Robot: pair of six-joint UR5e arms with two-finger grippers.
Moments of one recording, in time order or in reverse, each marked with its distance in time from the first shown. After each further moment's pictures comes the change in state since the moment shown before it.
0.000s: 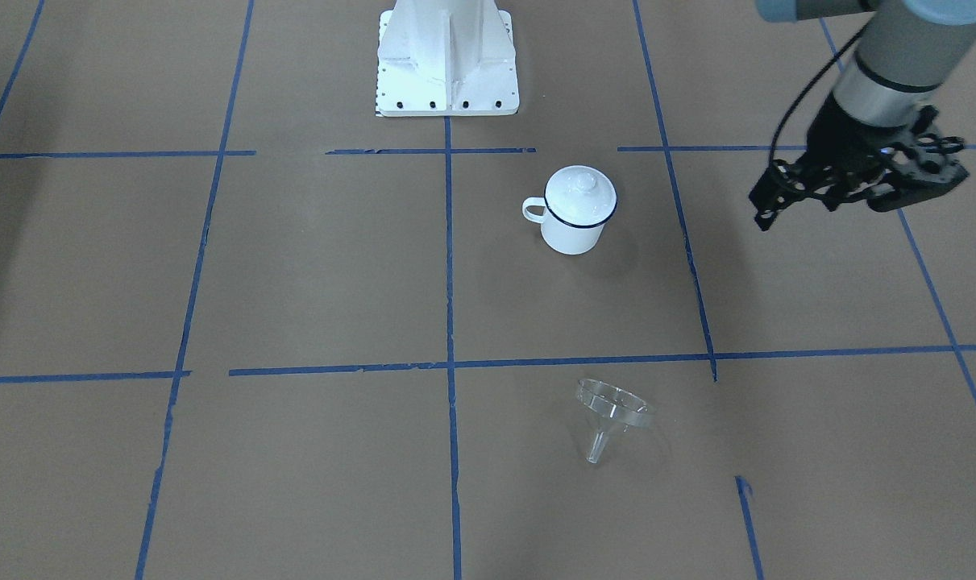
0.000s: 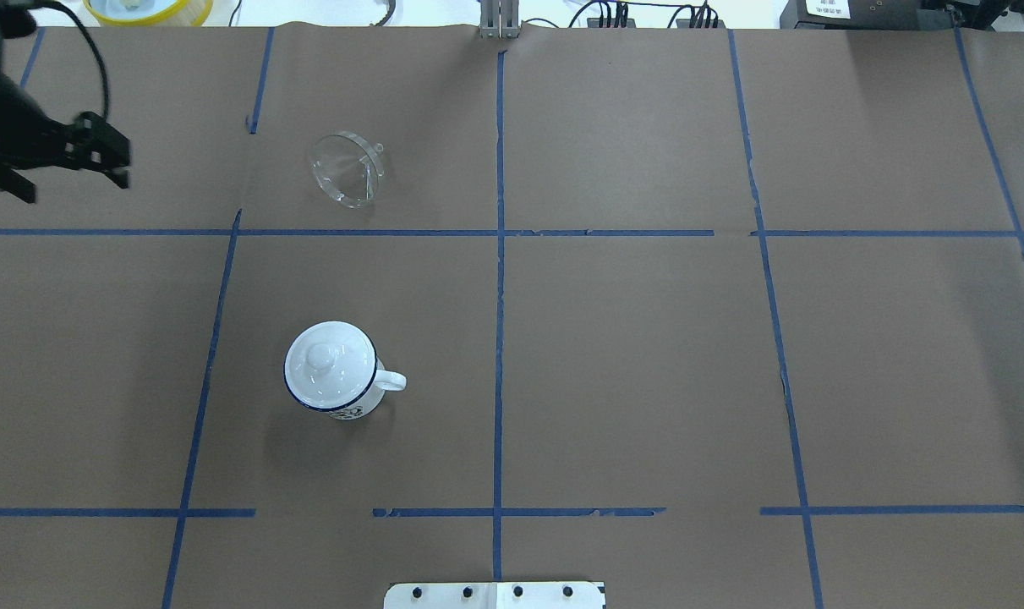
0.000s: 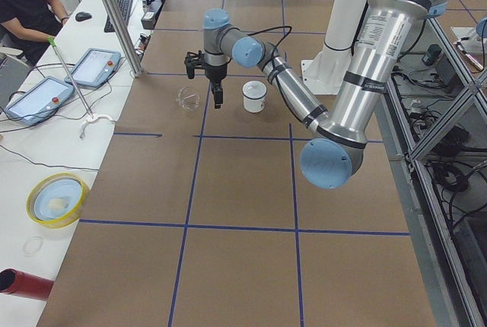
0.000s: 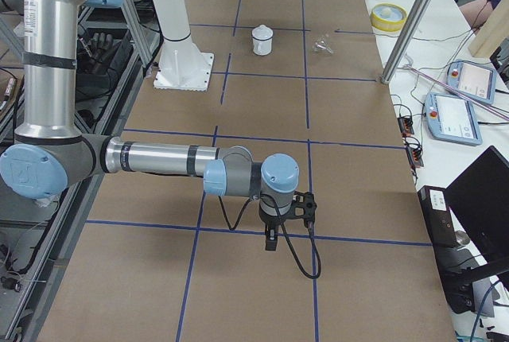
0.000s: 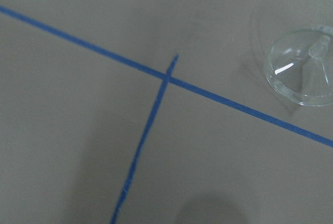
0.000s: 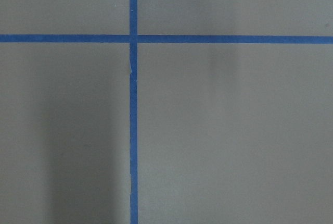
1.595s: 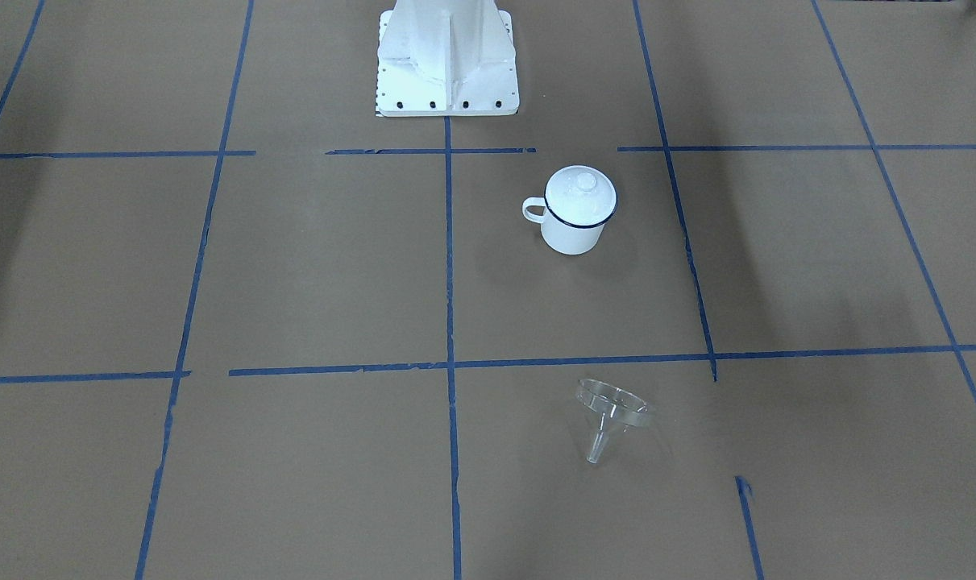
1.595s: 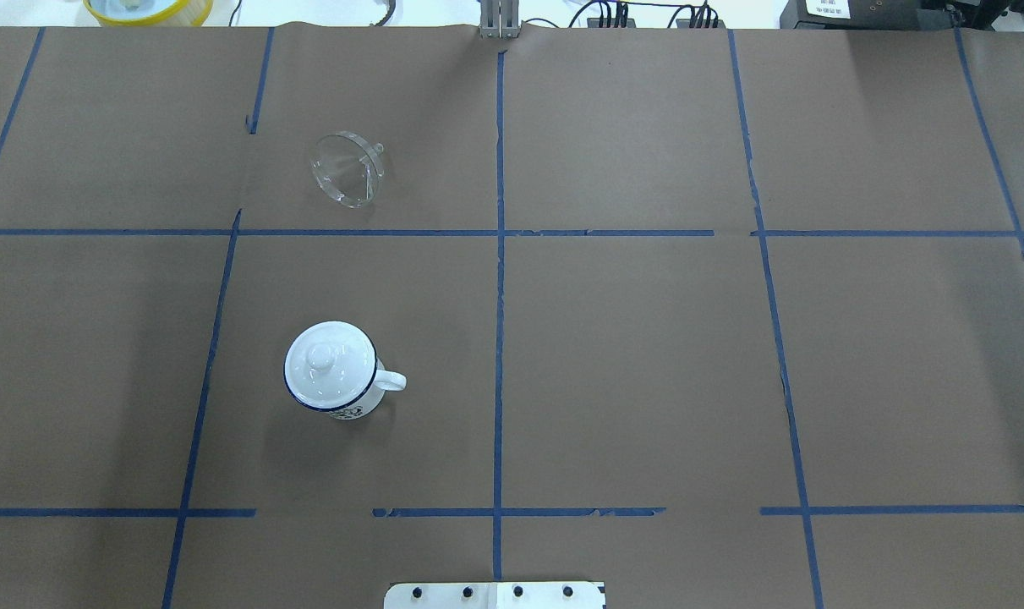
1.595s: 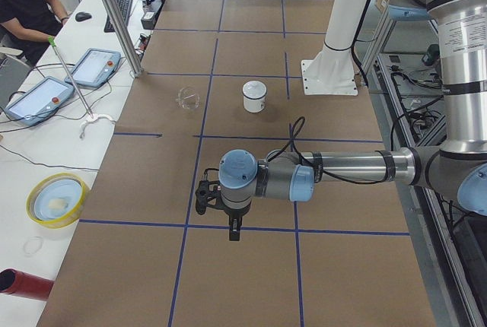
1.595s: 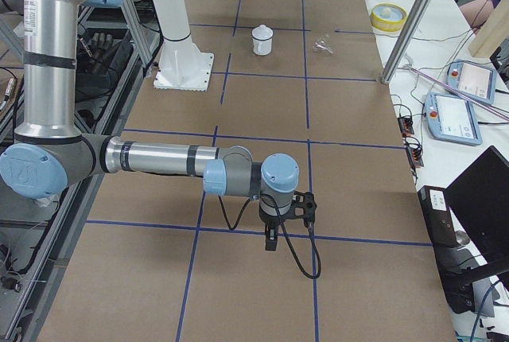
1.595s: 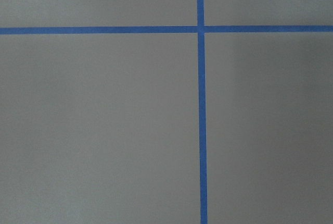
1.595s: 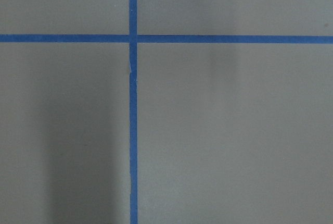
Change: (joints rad) left arm -0.465 0.498 0.269 -0.366 -0.231 0.767; right arm 0.000 0.000 0.000 0.000 0.000 0.000
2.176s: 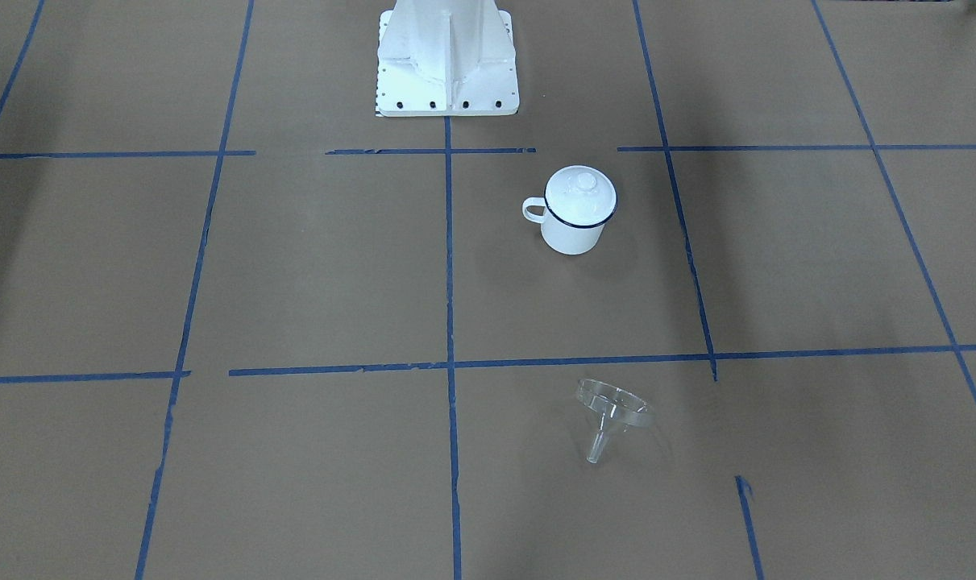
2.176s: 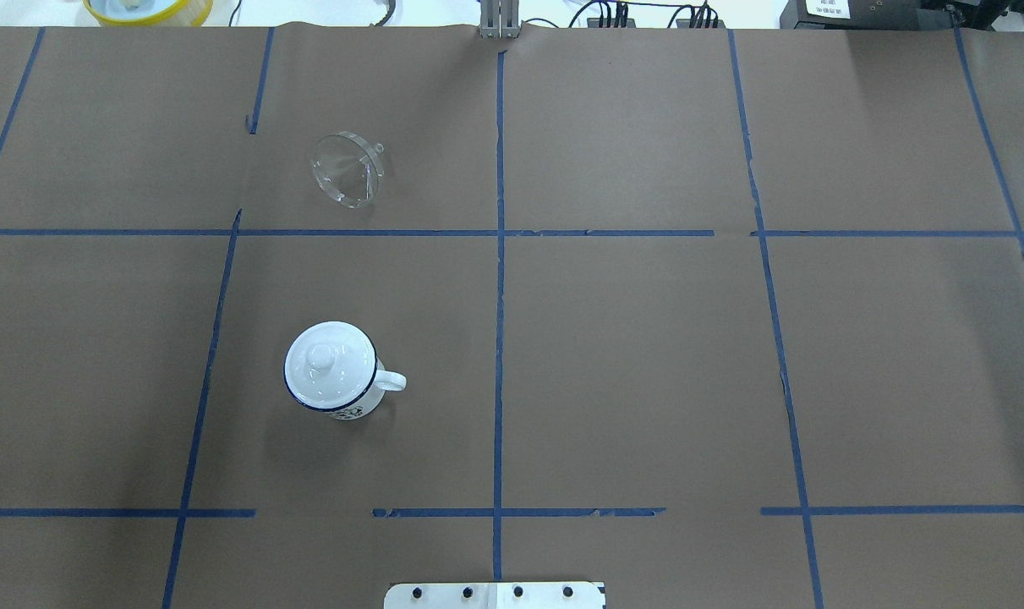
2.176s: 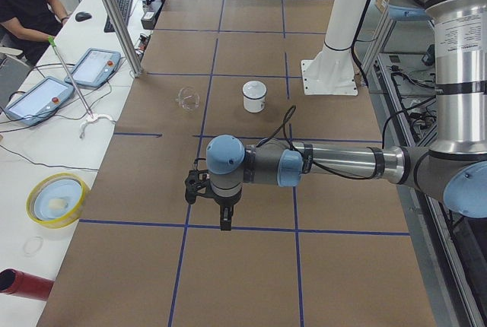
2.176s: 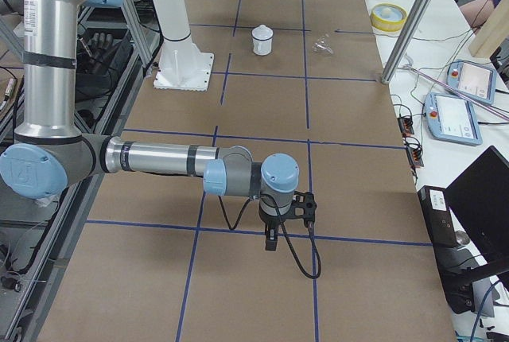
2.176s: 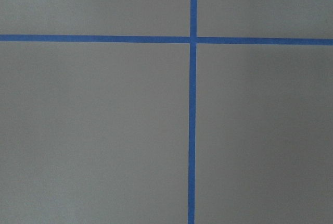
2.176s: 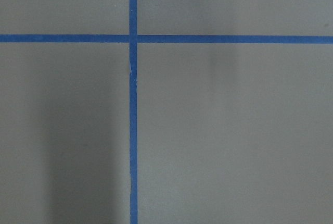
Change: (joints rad) left arm -0.001 -0.078 -0.017 0.098 0.001 0.004; right arm 0.000 0.000 0.000 0.000 0.000 0.000
